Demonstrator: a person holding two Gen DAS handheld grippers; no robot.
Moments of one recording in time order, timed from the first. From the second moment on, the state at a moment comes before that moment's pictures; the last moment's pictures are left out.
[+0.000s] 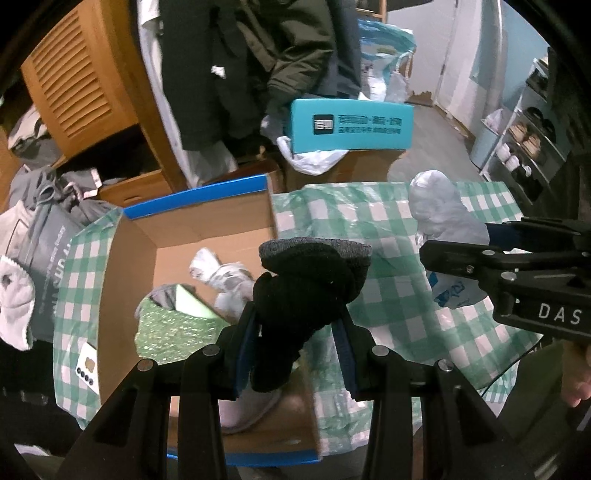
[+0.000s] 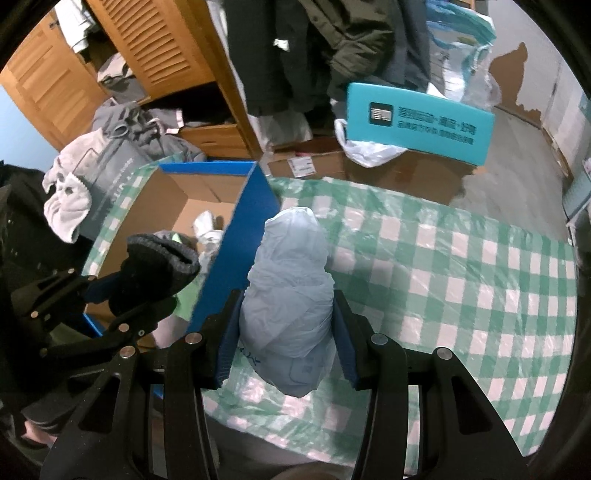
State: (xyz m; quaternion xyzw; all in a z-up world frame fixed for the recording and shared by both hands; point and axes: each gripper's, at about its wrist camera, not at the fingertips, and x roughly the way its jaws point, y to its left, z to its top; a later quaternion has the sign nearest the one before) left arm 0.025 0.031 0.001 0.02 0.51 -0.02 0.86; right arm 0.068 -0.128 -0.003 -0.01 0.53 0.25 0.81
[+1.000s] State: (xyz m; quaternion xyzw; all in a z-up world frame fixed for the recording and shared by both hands) left arm 0.019 0.130 -0.022 -0.02 0.53 0.06 0.85; right arm 0.072 -0.008 -0.009 -0.06 0.54 0.31 0.78
